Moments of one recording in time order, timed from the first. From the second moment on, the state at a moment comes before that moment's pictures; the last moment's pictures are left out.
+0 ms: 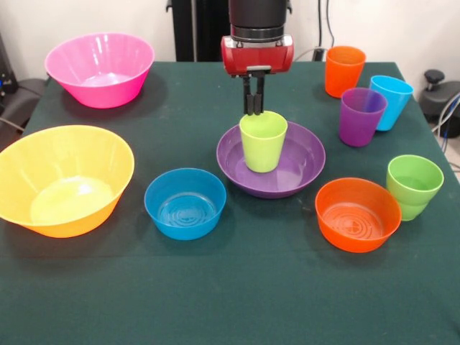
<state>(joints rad) 0.51 0.32 -1.28 1.26 -1.11 -1.08 3.89</state>
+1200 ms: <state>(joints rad) 0.51 0.31 -1.24 1.26 -1.11 -1.08 3.89</state>
